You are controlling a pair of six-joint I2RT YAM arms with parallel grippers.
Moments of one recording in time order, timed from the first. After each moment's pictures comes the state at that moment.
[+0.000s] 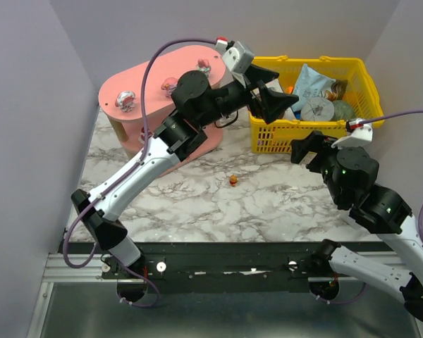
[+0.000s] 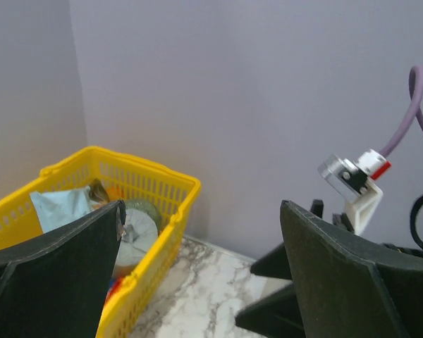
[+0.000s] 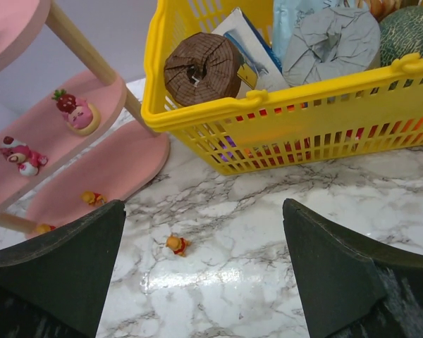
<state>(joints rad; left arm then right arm) -0.84 1.63 1.89 0.10 0.36 -0.28 0.77 0.78 1.17 -0.63 0.71 0.49</state>
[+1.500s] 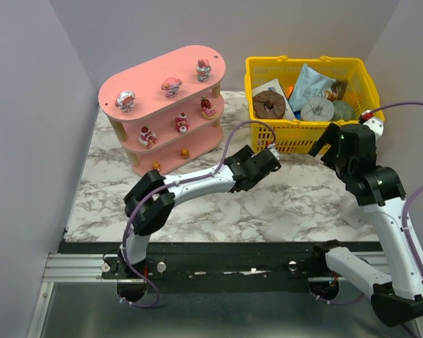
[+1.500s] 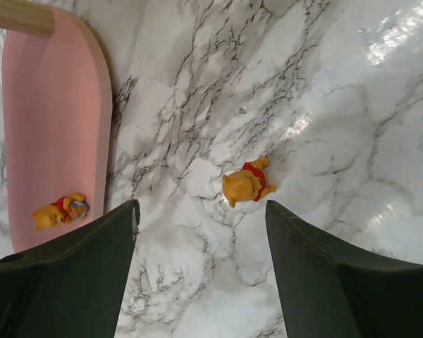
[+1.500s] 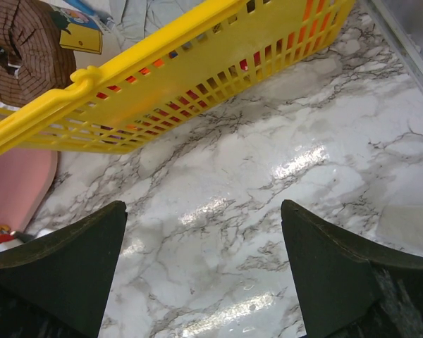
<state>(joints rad) -1.06 1.91 1.52 -0.57 -0.56 0.03 0.26 0.93 1.22 -0.89 0.44 0.59</state>
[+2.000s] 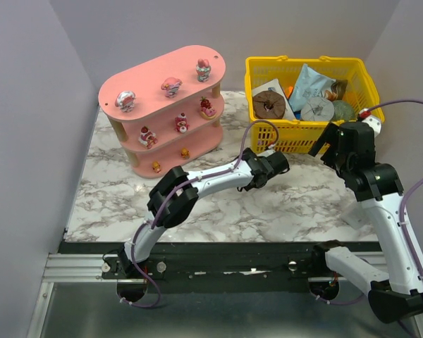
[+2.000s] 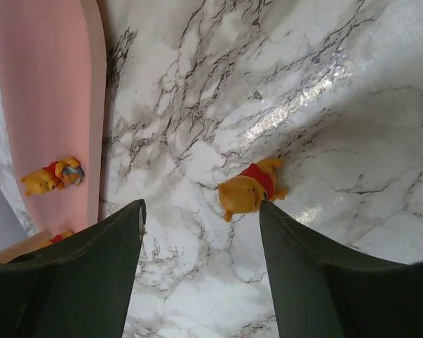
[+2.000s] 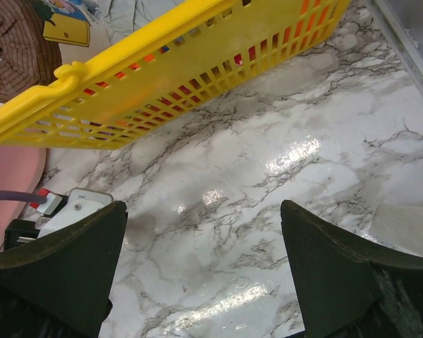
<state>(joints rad) -1.06 2.18 1.82 -0.89 -0.68 -0.15 0.21 0.95 1.22 -0.89 0.40 0.55</state>
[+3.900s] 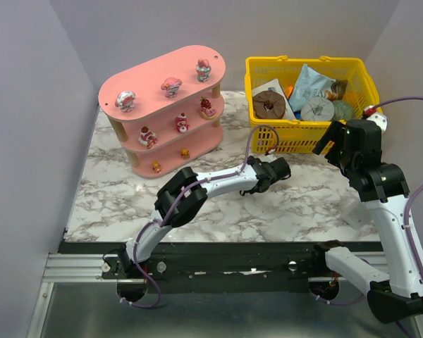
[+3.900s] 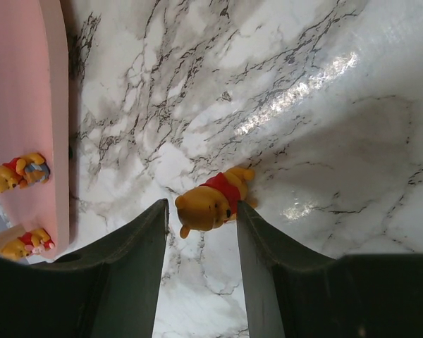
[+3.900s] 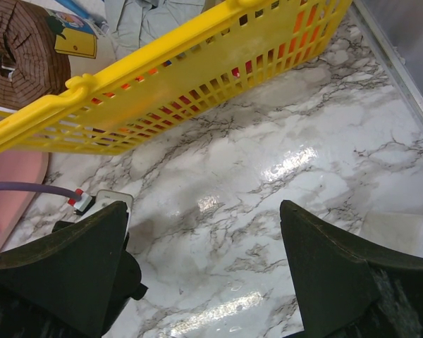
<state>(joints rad) -1.07 2.26 1.84 -0.90 -0.70 -0.23 0.20 0.95 1.27 -0.91 0.39 0.51</state>
